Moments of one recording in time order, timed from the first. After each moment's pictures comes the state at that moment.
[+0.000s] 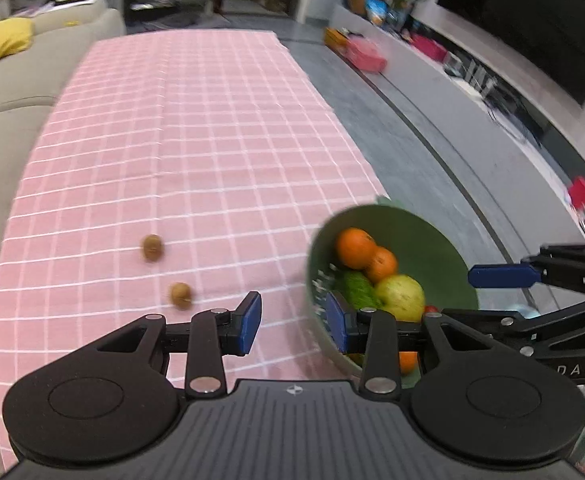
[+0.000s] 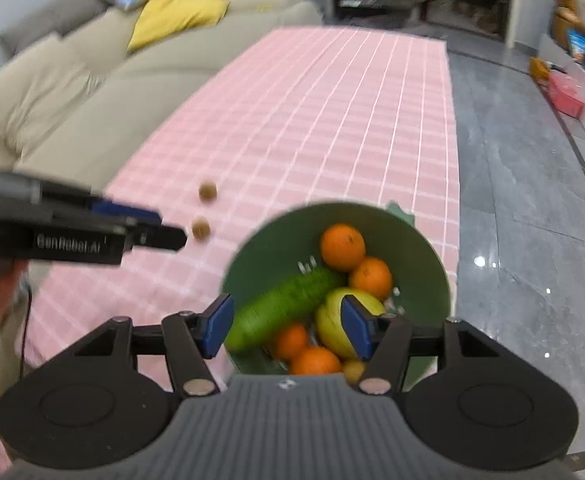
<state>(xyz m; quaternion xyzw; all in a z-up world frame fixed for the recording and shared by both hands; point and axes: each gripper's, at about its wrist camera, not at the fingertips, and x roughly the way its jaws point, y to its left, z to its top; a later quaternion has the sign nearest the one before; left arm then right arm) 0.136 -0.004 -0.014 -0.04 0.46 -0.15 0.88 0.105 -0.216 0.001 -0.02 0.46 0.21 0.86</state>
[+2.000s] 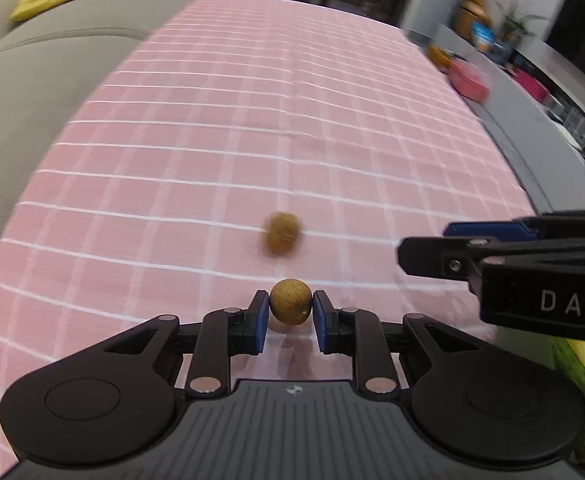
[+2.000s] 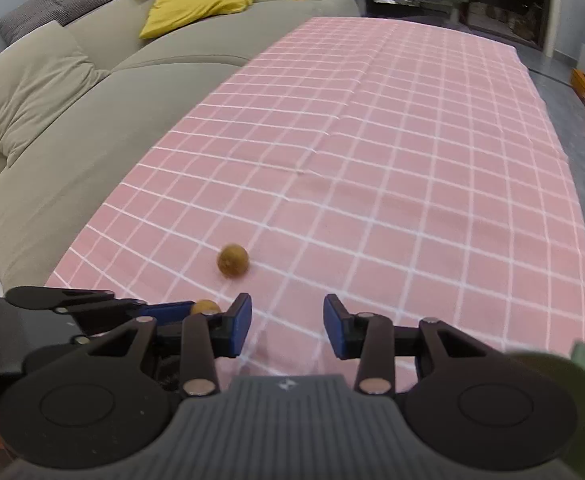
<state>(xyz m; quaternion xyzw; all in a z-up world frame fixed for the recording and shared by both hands) 0.199 0.079 -0.120 -0.09 0.46 -0.01 0.88 0.241 -0.078 -0.087 -0.03 0.46 0.26 0.85</state>
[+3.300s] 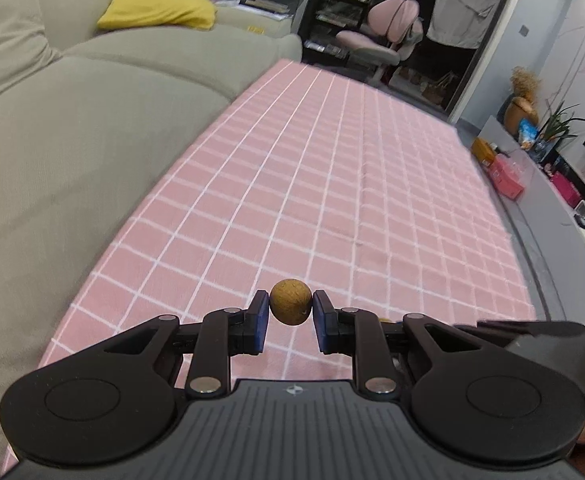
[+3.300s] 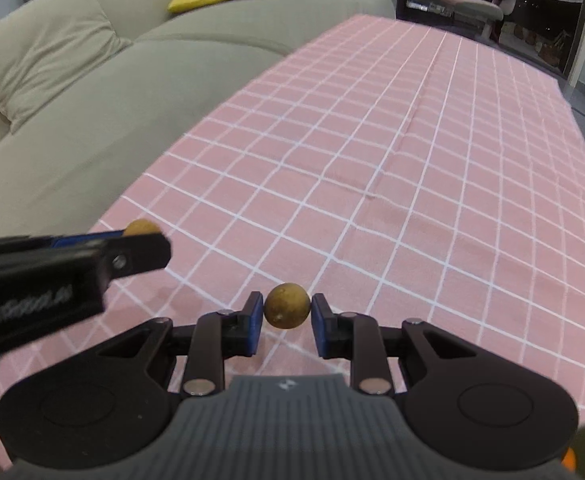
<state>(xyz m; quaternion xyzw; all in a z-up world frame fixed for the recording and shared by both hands) 0.176 0.129 -0.055 -0.17 0.38 0.06 0.91 0.245 -0.005 -0.088 -0.08 0.45 0.27 0.84</state>
